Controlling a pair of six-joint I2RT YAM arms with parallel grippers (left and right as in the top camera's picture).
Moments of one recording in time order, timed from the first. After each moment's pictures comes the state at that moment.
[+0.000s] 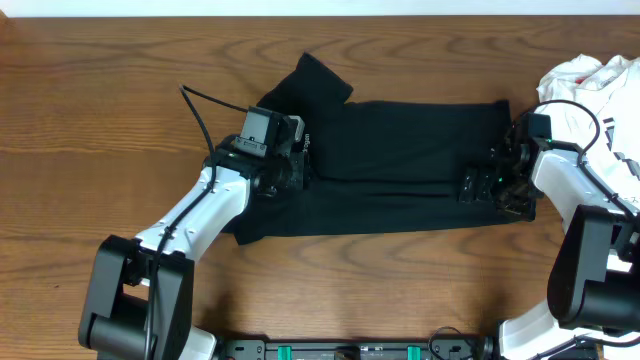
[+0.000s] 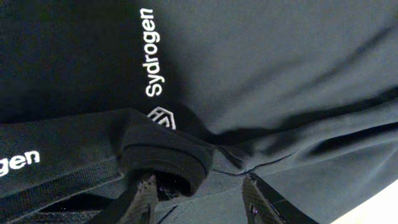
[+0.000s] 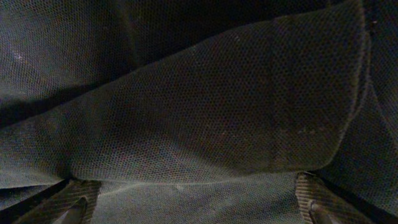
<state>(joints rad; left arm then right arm) -0.33 1.65 0.97 -0.39 0.30 -0.26 -0.15 1.77 1.01 -0.79 -0.10 0.16</state>
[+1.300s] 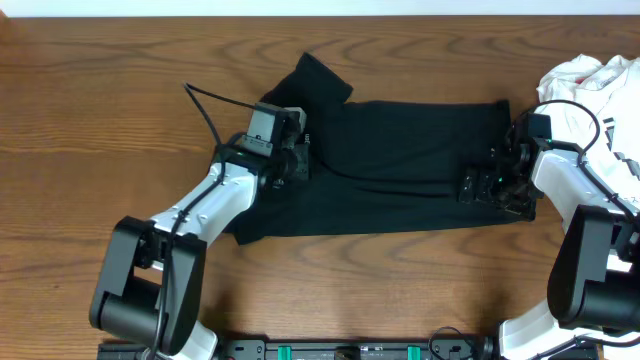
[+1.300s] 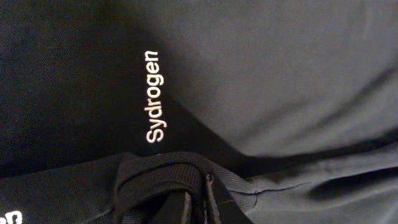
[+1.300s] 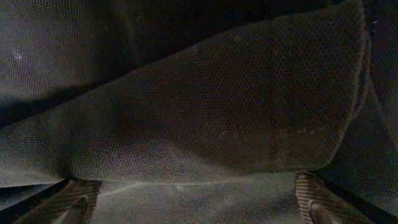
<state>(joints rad) -0.35 1.73 0.97 -0.23 0.26 -0.33 -0.15 1.77 1.01 -0.79 -0.10 0.16</state>
